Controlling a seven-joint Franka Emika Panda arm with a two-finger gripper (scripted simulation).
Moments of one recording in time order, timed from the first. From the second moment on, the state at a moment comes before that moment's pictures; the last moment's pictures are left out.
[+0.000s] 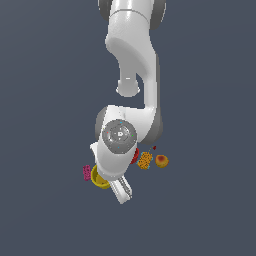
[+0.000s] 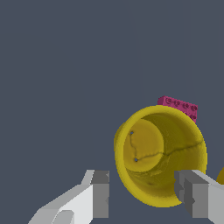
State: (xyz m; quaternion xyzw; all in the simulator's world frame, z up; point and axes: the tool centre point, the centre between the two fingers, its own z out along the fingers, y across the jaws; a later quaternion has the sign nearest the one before) arm 0.145 -0.071 0.118 0.88 -0.47 0.03 0.09
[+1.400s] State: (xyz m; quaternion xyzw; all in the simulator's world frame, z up) arm 0.157 -0.088 0.057 0.85 -0.52 0.05 0.11
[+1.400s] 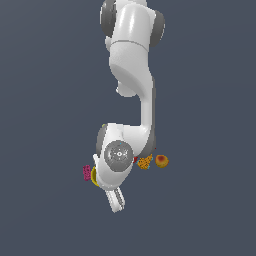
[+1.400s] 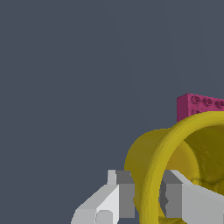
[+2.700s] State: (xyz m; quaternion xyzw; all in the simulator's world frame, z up) arm 0.144 -0.043 0.117 0.85 -0.52 0.05 0.11
